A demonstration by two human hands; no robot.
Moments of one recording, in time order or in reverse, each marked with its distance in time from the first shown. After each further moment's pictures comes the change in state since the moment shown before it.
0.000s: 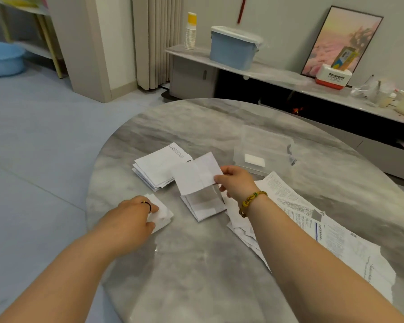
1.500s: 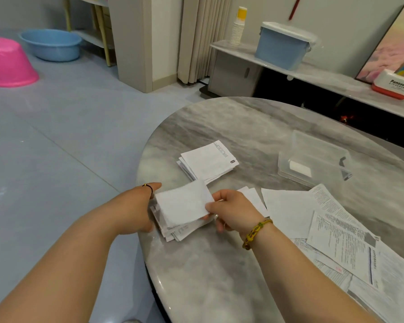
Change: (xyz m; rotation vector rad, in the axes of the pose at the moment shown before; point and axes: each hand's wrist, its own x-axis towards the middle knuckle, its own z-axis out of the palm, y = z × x) left_hand -0.005 -0.069 -0.017 -0.325 -0.117 -0.146; right_hand -0.032 -0.009 0.079 -0.068 -0.357 0.098
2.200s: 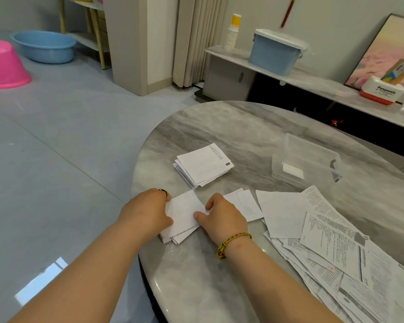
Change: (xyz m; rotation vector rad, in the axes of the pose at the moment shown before) left_hand 0.013 0.018 0.025 0.164 0.202 -0.035; right_hand 0.006 0.015 0.021 -0.648 0.267 -0.052
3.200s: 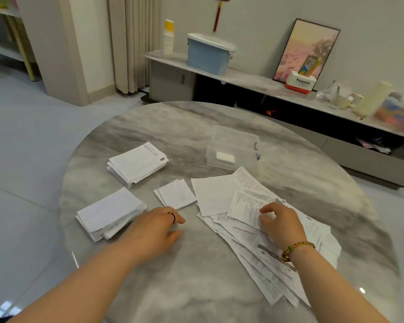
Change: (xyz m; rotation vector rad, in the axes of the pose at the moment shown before) left_hand -0.036 0.094 0.053 0.040 -0.018 0.588; right_hand -0.072 0.192 -0.095 0.142 0.359 0.323
